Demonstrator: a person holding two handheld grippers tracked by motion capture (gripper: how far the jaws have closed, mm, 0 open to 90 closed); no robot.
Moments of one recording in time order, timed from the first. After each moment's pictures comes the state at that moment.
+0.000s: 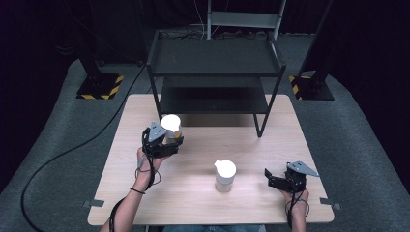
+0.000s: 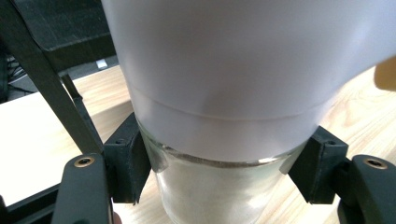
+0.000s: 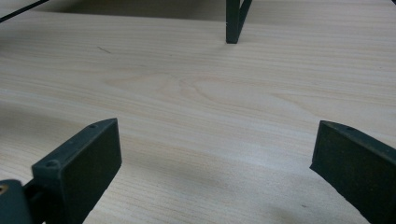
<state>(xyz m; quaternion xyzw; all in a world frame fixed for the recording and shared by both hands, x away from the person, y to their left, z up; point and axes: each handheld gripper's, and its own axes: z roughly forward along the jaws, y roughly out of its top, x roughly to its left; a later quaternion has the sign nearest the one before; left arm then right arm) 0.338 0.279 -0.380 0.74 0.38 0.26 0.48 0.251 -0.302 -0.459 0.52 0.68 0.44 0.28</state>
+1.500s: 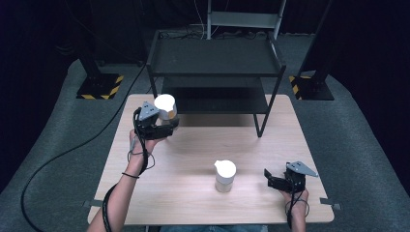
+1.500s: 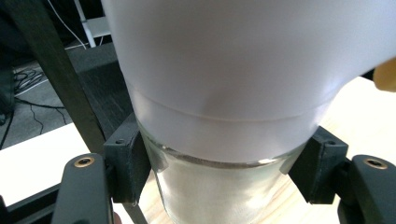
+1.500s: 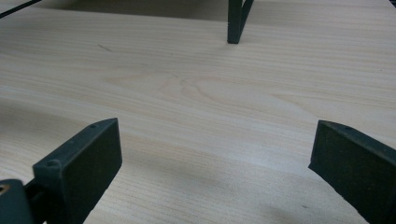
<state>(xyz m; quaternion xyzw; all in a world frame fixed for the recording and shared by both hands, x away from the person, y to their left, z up) 0.352 0.290 -0.320 0.73 0.38 0.27 0.50 0.251 -0.300 -0.458 0.52 0.68 0.43 0.28</state>
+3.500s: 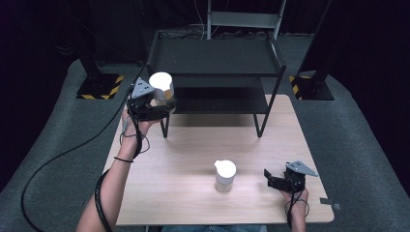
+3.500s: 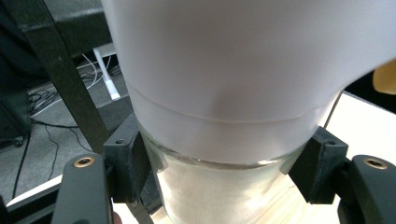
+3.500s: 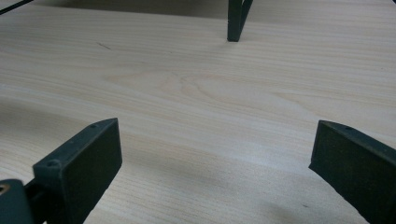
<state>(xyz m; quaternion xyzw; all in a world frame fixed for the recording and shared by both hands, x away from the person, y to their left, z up) 0.357 0.292 -0.251 0.73 0.36 0.29 0.50 0.252 -0.299 -0.456 0.52 0.68 0.43 0.28</state>
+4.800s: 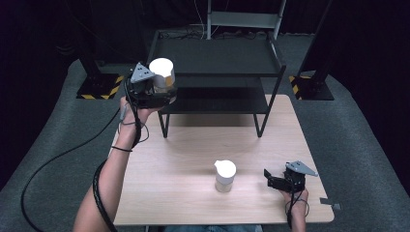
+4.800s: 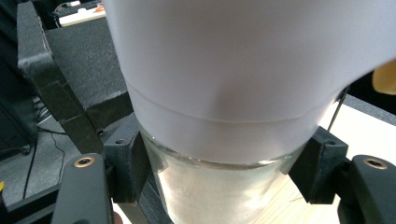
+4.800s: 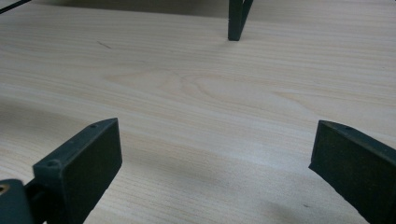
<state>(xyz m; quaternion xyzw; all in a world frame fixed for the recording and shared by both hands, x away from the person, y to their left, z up) 0.363 0.285 -0.212 0.74 0.35 0.30 0.49 0.253 -0.300 -0.456 0.52 0.69 0.43 0.28</state>
